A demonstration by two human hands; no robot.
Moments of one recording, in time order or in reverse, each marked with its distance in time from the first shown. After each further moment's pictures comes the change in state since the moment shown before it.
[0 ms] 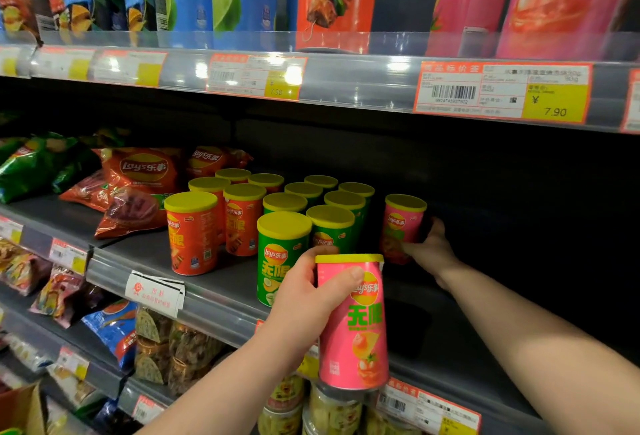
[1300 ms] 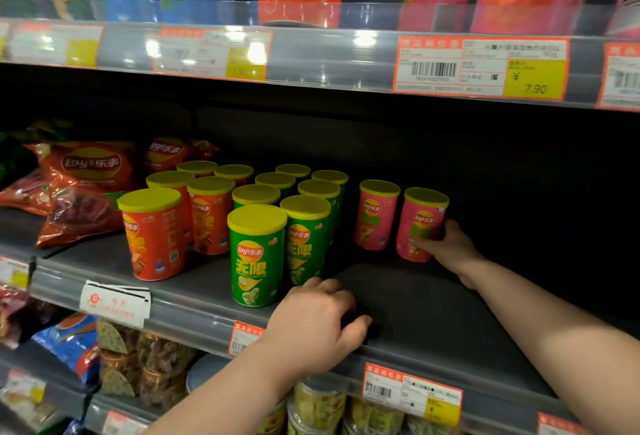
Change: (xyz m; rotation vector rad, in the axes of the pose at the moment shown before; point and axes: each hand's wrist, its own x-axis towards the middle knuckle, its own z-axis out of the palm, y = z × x) left_hand 0.024 -0.051 0.005 1.361 -0.181 0.658; right_hand -0.031 0.009 -0.055 -0.136 0.076 0.051
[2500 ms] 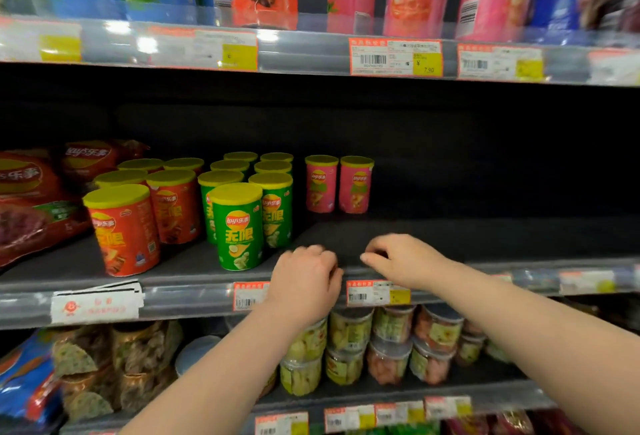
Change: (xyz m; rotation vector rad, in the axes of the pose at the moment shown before) left_hand -0.025 0.010 -0.023 0.025 -0.085 0.135; right_hand -0.175 -0.030 0.018 -0.839 -0.114 -0.111
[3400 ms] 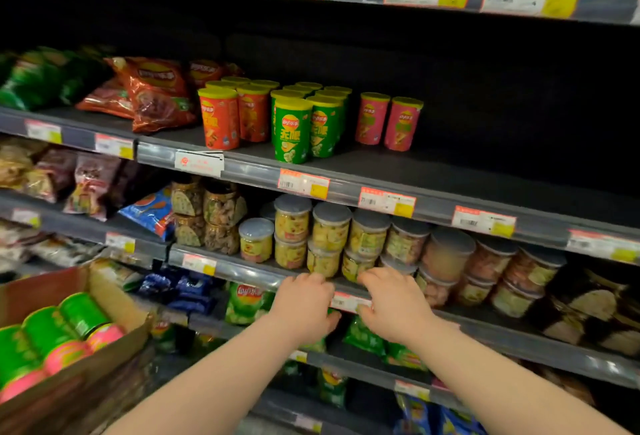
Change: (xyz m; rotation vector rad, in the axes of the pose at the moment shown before) left_hand -0.175 0.099 0.019 0.055 -0.513 -0.269; right_hand -0.157 0.008 0.106 -0.198 -0.170 -0.314
